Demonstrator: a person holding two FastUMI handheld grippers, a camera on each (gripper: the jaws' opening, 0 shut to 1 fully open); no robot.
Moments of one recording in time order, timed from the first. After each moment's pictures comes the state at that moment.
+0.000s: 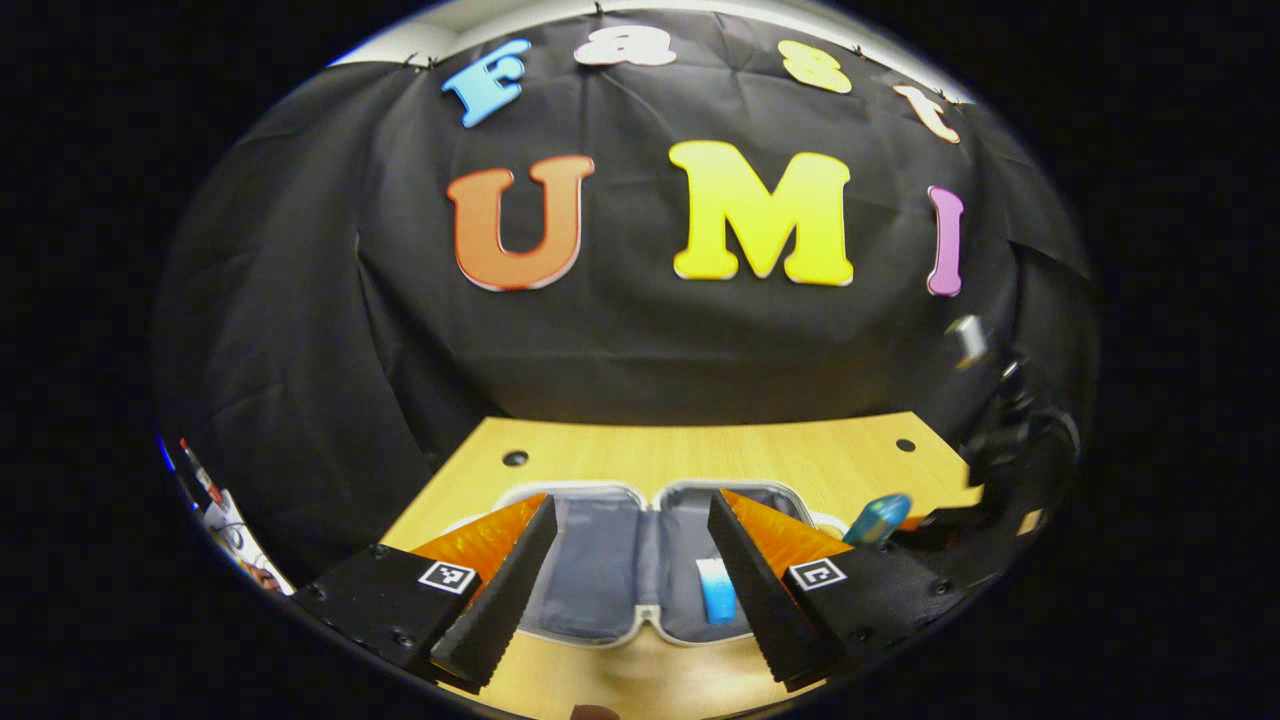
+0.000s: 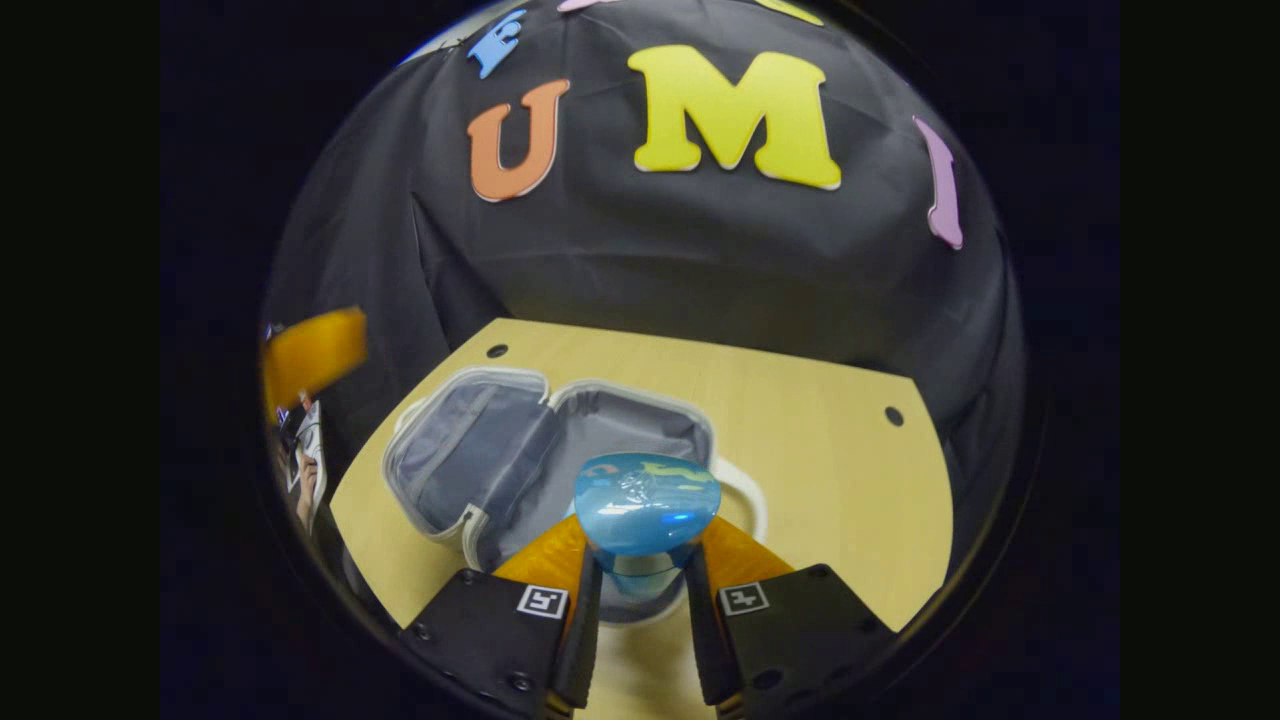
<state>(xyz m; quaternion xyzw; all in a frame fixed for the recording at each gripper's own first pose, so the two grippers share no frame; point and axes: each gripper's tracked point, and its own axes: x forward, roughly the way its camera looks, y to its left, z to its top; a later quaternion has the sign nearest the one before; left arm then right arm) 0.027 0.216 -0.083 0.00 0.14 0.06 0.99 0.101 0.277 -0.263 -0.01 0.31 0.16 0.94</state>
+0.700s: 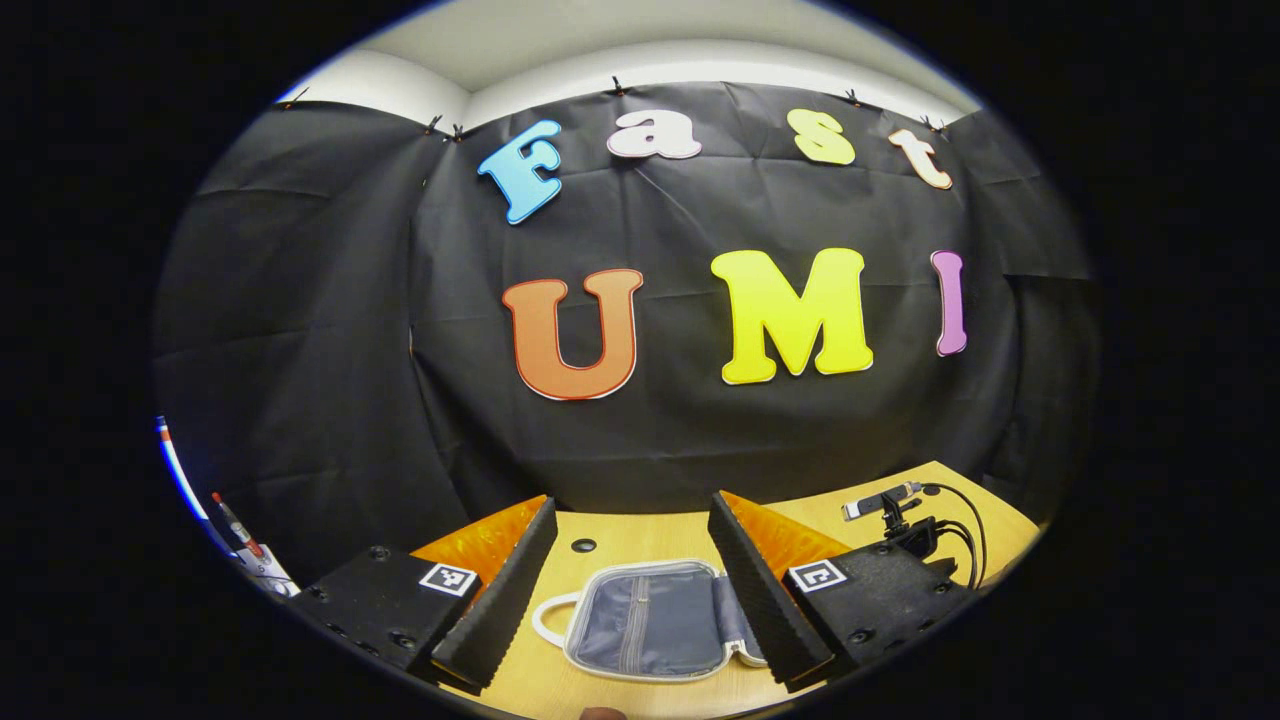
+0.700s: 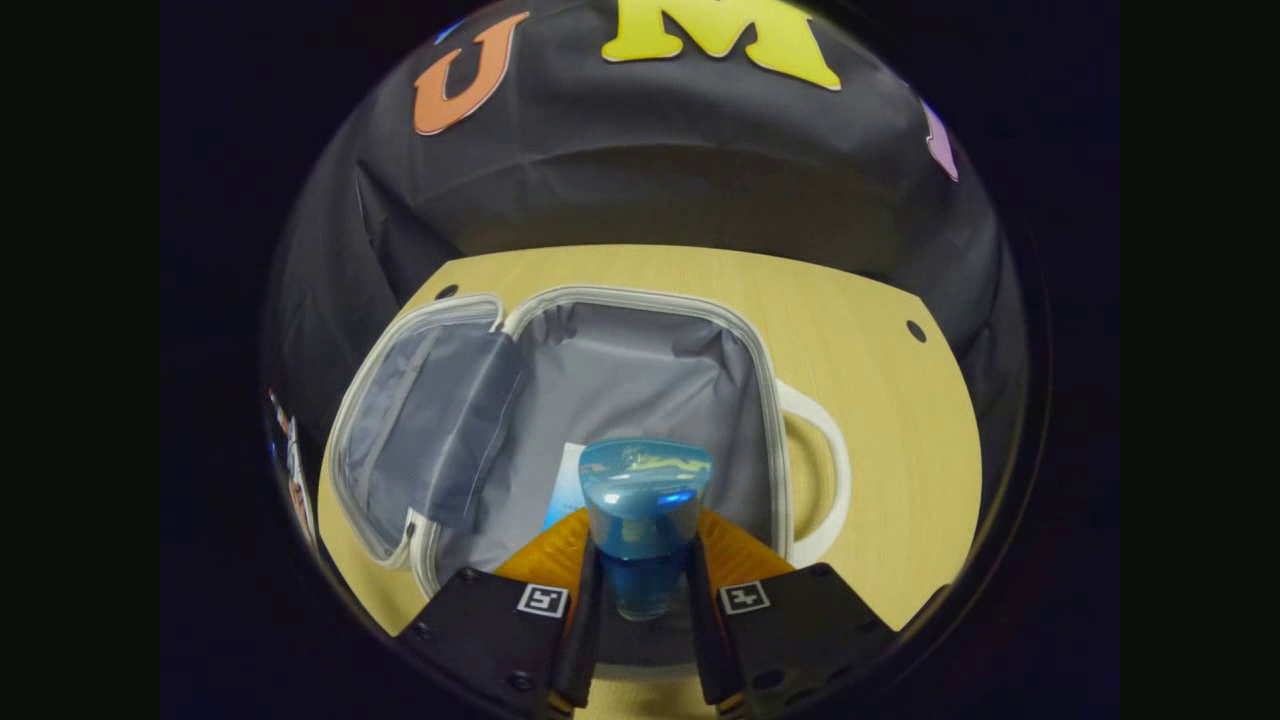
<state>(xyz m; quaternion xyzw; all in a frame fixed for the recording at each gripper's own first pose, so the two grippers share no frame) -0.006 0.279 -0.010 0.03 0.02 0.07 1.00 0.142 0.306 -0.350 0.01 0.40 0.08 0.91</state>
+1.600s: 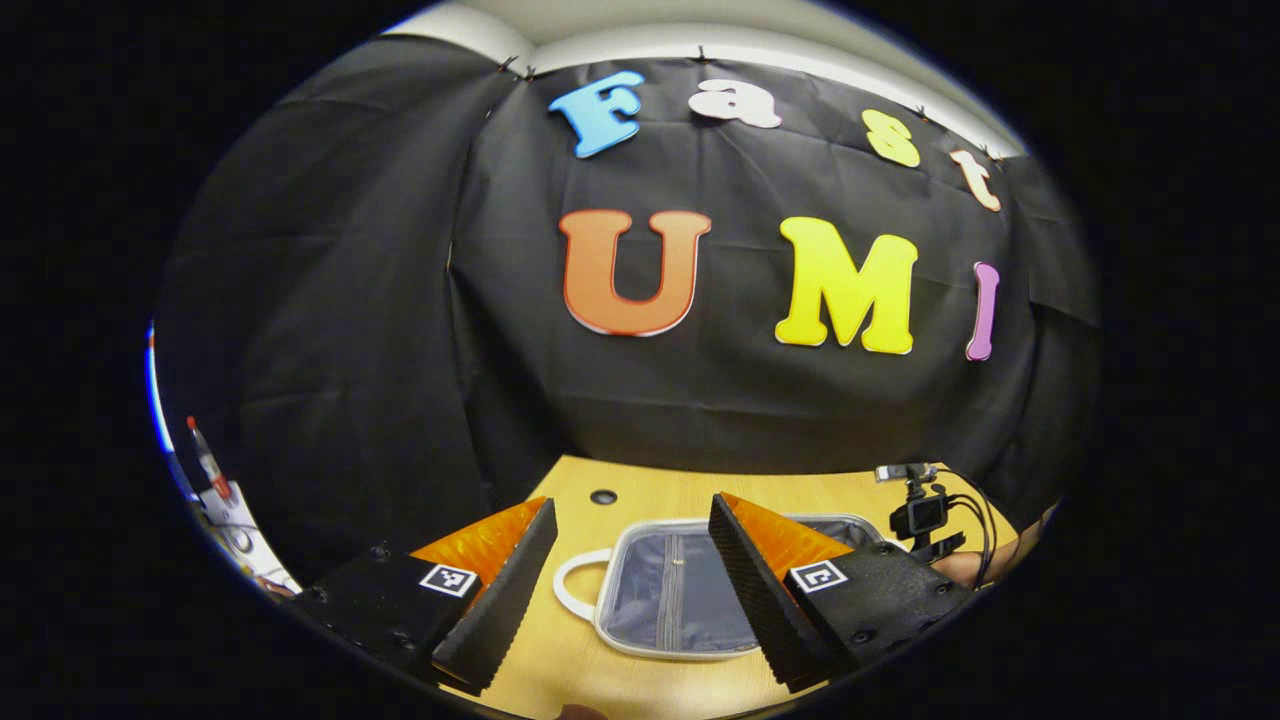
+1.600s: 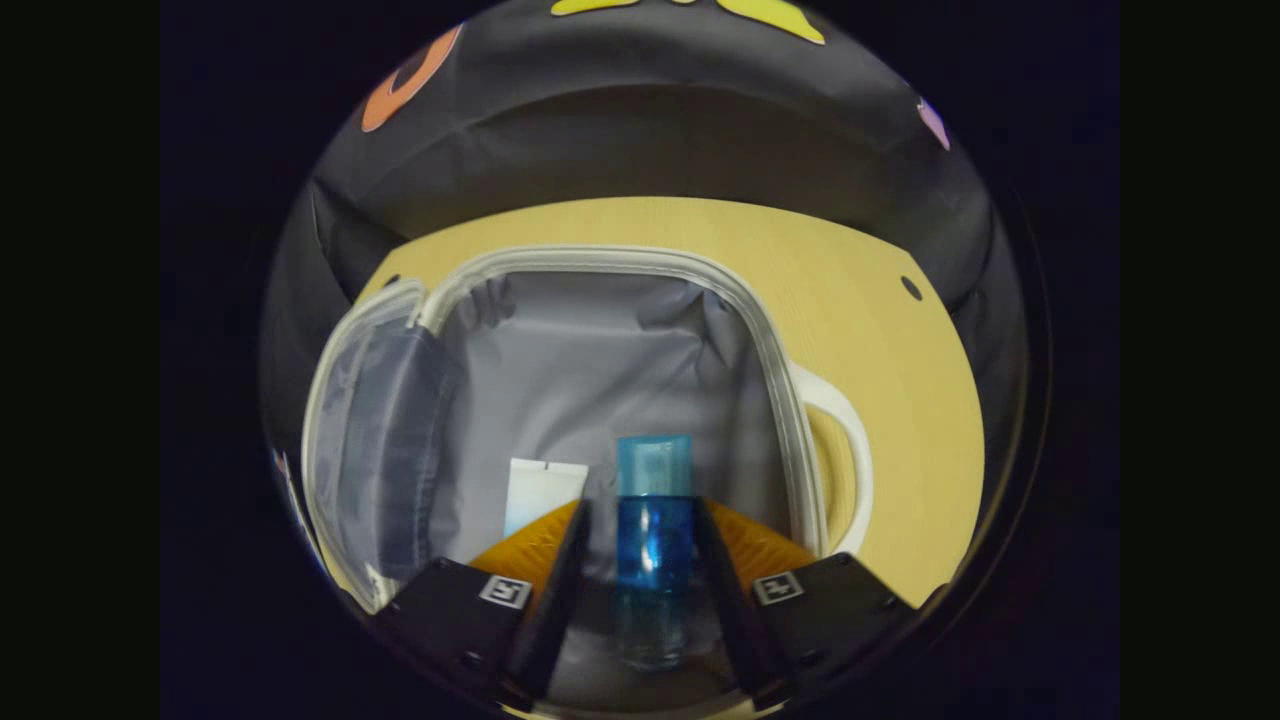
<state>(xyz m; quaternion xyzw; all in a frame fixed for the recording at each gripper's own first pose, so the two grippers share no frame) -0.007 0.371 -0.125 -0.09 0.11 0.09 0.99 0.155 0.306 -0.369 0.03 0.45 0.04 0.89</state>
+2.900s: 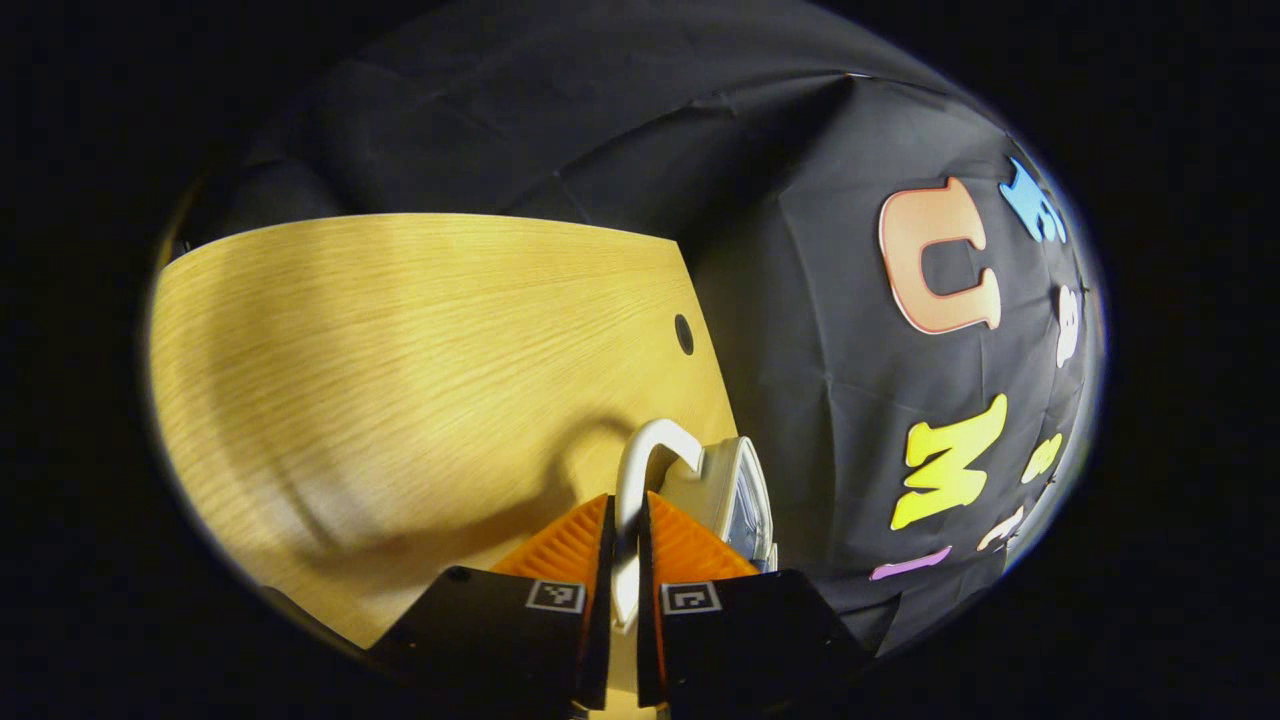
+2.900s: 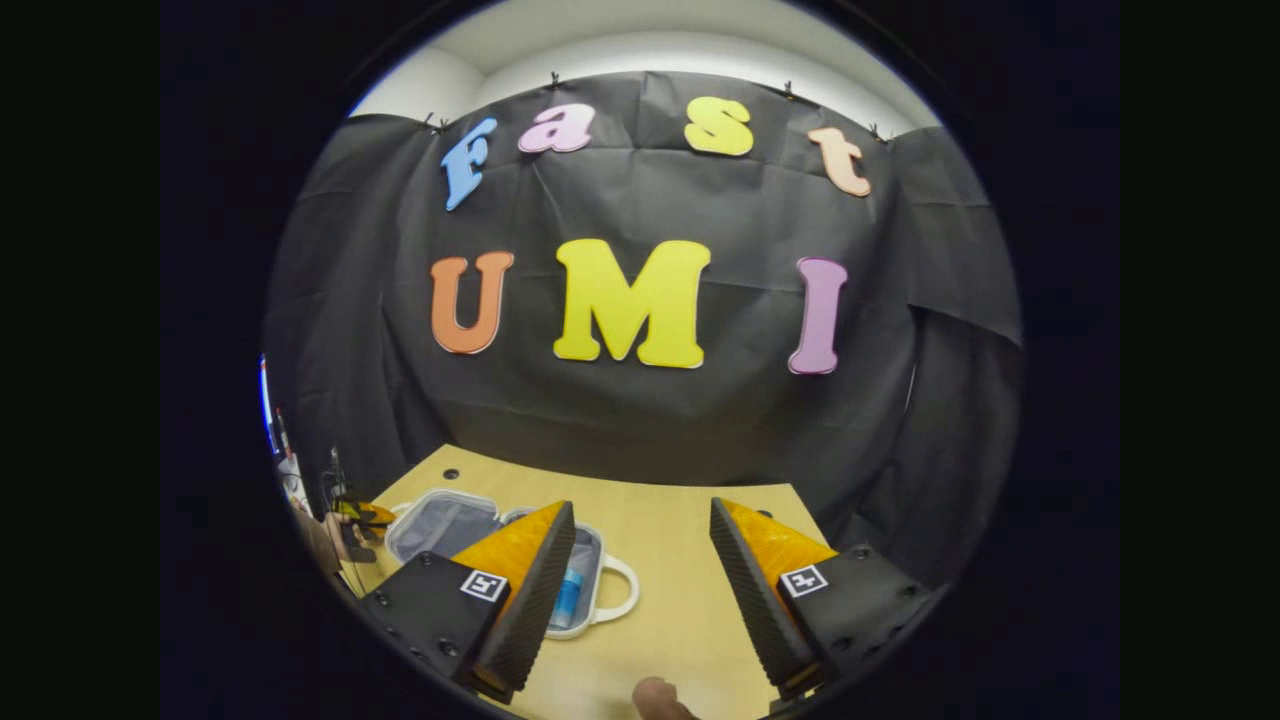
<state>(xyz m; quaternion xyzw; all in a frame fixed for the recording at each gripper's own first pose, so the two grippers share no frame) 0.081 0.432 -0.357 -0.60 0.21 0.06 0.77 -0.021 0.127 -0.033 -0.01 0.08 0.02 1.00</state>
